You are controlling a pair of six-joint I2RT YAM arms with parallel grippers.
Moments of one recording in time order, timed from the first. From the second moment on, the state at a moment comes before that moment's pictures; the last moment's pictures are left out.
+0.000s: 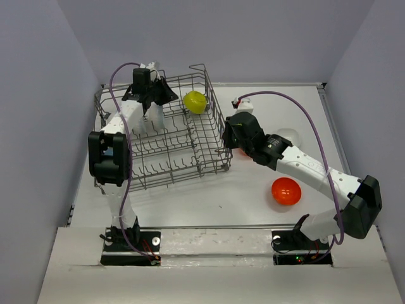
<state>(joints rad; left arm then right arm) -0.13 1.97 1.62 -0.19 0.42 -0.52 0.82 1.40 1.23 -0.37 0.36 0.50</state>
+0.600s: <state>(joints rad) -0.20 1.71 1.67 -0.13 0.46 -0.52 0.82 1.40 1.26 -0.40 0.32 0.54</state>
